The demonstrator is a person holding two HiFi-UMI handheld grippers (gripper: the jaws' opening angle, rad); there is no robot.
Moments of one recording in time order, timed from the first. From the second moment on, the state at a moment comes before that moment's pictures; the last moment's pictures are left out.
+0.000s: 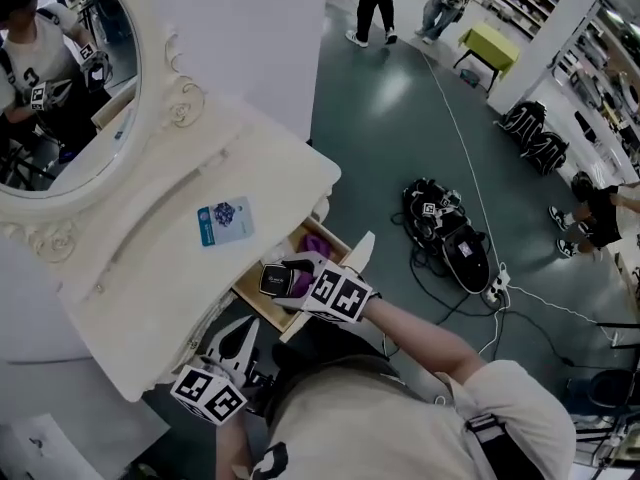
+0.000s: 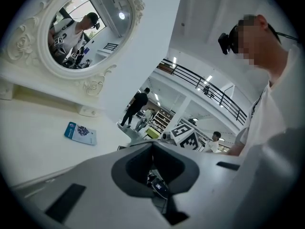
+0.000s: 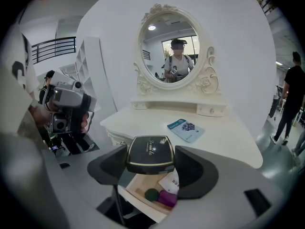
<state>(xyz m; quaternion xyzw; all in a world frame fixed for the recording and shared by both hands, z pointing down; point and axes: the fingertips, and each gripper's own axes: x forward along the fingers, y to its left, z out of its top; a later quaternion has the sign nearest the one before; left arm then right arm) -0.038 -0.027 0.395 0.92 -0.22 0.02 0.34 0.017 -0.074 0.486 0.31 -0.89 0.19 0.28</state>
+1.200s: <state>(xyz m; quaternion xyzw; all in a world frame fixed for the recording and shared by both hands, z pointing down) -0.085 -0.076 0.428 0.86 -0.34 0.02 0.38 0.008 -0.132 0.696 0.23 -0.82 0.22 0.47</state>
